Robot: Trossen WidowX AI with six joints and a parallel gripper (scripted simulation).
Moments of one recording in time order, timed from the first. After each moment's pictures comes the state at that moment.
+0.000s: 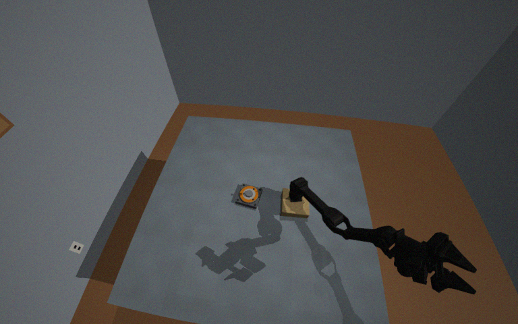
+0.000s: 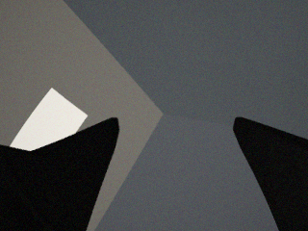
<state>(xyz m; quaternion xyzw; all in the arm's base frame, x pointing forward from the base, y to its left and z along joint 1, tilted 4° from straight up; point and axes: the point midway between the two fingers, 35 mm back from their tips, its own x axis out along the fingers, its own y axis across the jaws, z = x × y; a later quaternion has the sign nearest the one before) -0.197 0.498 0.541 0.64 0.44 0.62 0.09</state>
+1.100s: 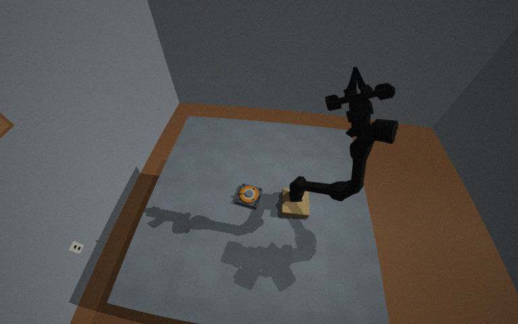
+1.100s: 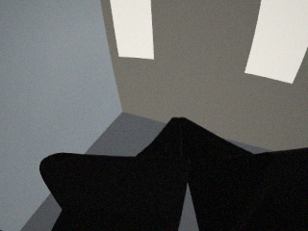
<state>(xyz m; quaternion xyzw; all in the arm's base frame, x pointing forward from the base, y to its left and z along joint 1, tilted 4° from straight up) 0.001 0.017 0.724 0.57 0.23 0.51 -0.60</state>
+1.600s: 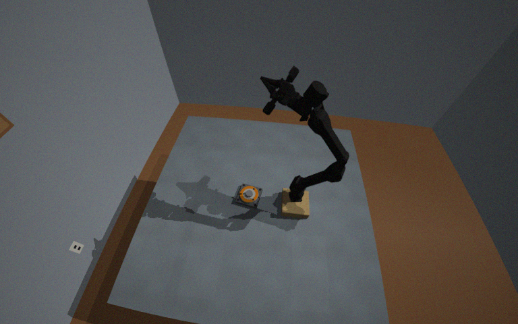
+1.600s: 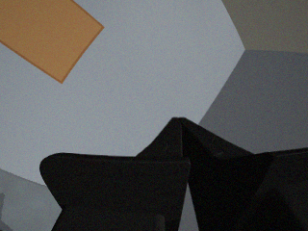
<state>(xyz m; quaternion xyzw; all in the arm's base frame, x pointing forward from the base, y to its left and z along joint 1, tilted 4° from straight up) 0.209 -0.140 0.604 0.38 0.05 0.31 -0.87</state>
